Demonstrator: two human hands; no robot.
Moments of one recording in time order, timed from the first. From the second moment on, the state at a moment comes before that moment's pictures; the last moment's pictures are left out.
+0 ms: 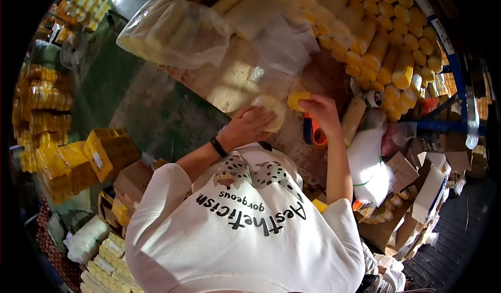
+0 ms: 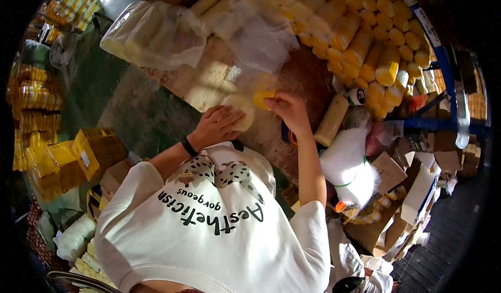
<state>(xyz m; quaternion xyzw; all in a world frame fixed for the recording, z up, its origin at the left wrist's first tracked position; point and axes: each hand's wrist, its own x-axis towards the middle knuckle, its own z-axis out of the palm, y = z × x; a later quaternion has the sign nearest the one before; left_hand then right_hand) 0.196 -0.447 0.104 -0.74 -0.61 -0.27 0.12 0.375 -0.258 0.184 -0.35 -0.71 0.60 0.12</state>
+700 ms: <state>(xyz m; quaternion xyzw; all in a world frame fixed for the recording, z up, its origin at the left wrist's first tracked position) 0.202 -0.452 0.100 -0.73 -0.60 -0.31 0.13 0.294 -0.245 0.195 -0.07 -0.67 0.73 -0.12</state>
